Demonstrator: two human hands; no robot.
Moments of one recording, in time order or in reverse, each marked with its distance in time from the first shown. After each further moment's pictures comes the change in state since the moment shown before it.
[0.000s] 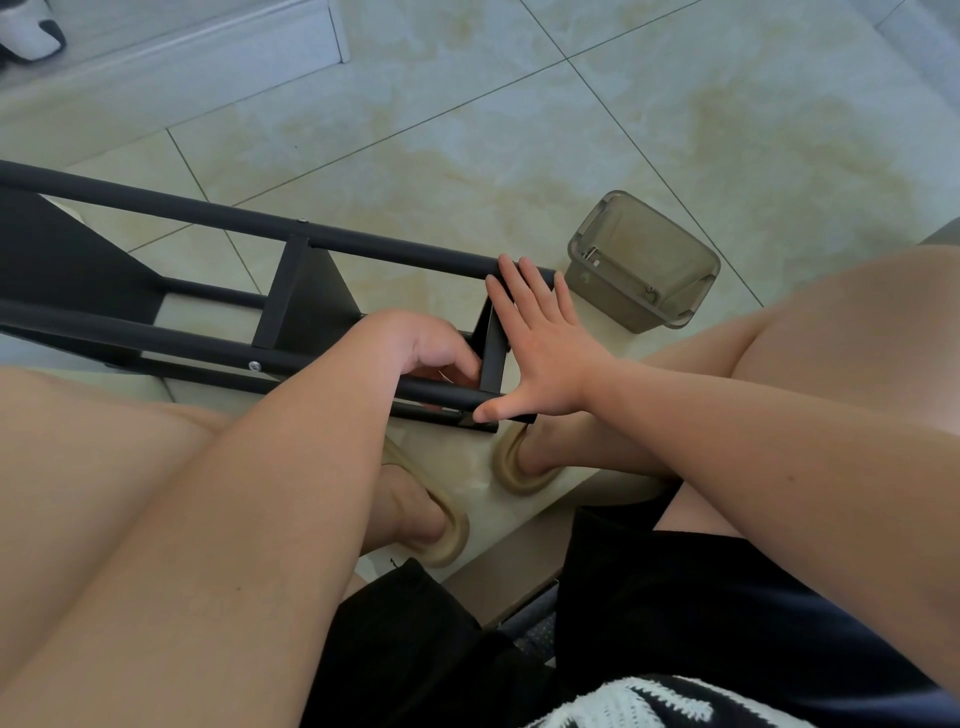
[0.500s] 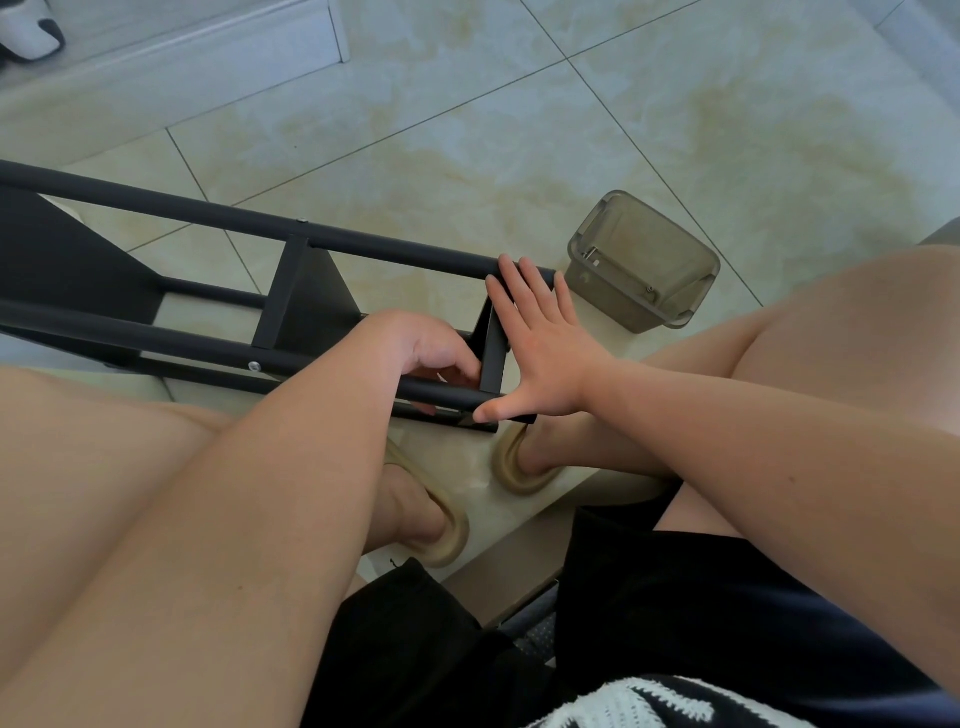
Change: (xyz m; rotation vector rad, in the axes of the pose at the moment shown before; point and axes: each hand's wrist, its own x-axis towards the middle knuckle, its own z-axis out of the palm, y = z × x) left_hand -0.003 0.003 0.000 0.014 -0.016 -0.076; right_hand 0.000 0.000 0.001 -0.002 0.000 0.000
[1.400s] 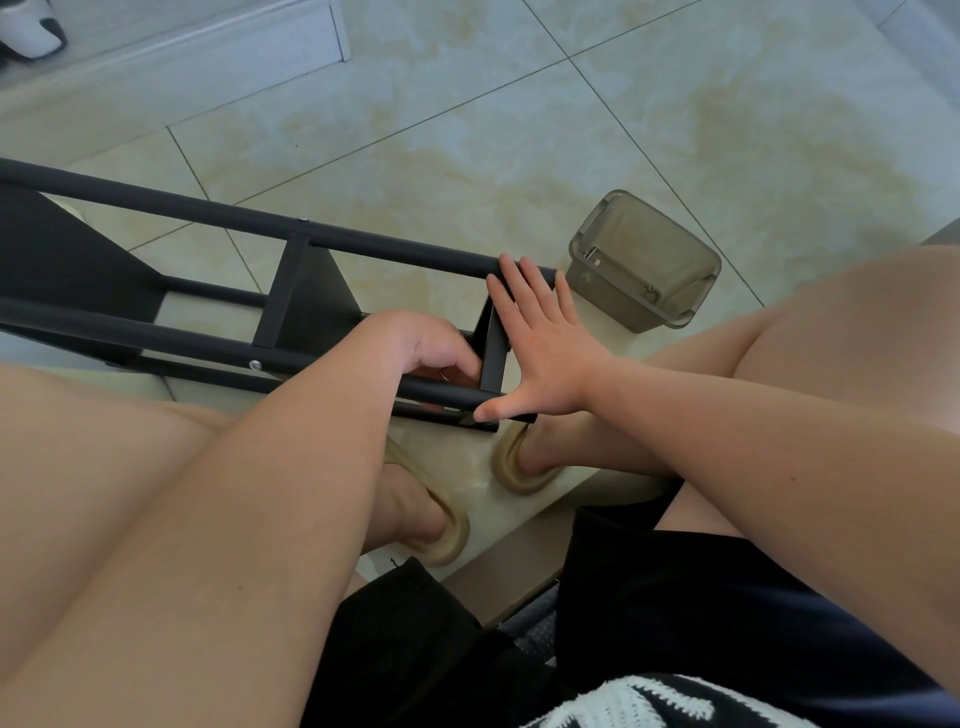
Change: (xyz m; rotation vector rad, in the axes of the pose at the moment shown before) left_hand 0.001 -0.001 -0.001 0.022 0.020 0.055; right_hand 0.000 0.000 -0.001 0.013 -0.007 0.001
